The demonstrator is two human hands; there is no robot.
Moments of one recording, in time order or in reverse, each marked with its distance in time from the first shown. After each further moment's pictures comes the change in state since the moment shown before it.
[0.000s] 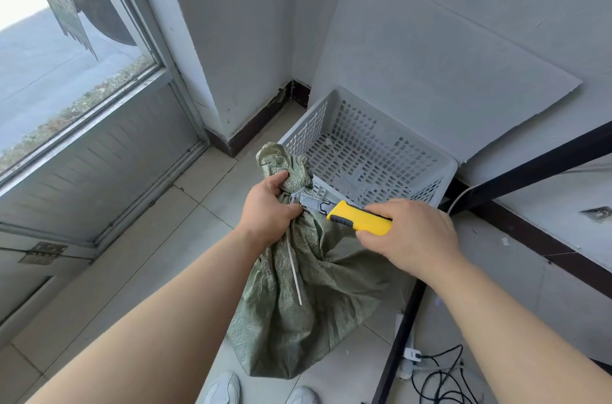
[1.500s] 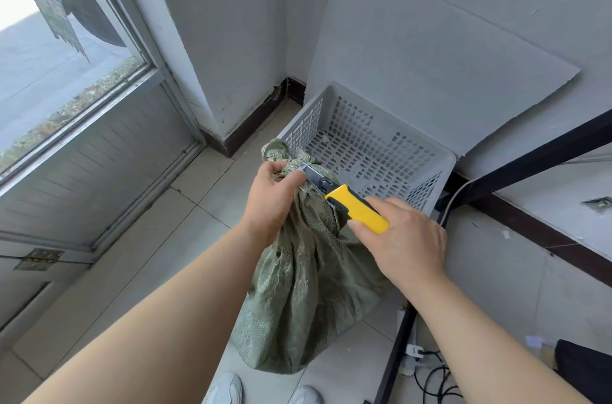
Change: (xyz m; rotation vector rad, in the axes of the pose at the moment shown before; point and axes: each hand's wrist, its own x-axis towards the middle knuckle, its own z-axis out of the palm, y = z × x) left_hand 0.011 0.012 0.018 -0.422 0.035 -0.060; right_hand -0.009 0.002 0.030 0.127 0.203 0.133
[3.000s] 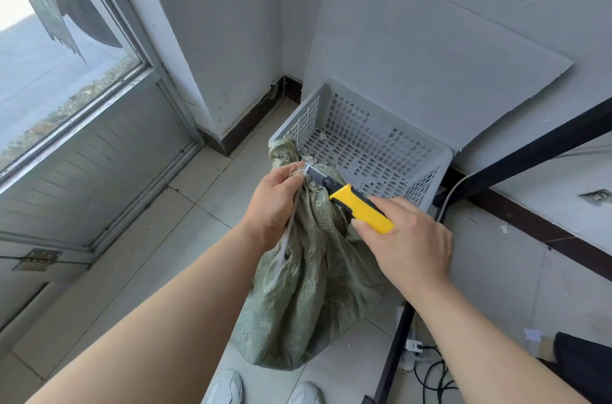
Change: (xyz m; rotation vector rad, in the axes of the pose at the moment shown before) left_hand -0.011 -0.004 0.007 -0.211 -0.149 -0.081; right_hand -0.013 0.007 0.000 0.016 0.105 0.012
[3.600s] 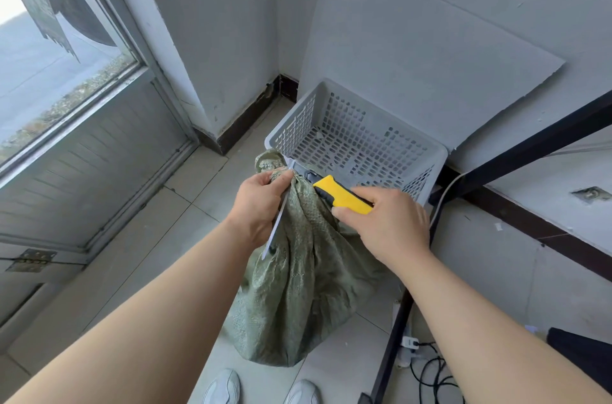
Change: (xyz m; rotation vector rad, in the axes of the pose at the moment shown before) left_hand 0.001 0.003 -0.008 -0.106 0.081 -0.118; right_hand 0.021 -0.019 -0.007 0.114 -0.156 0.030
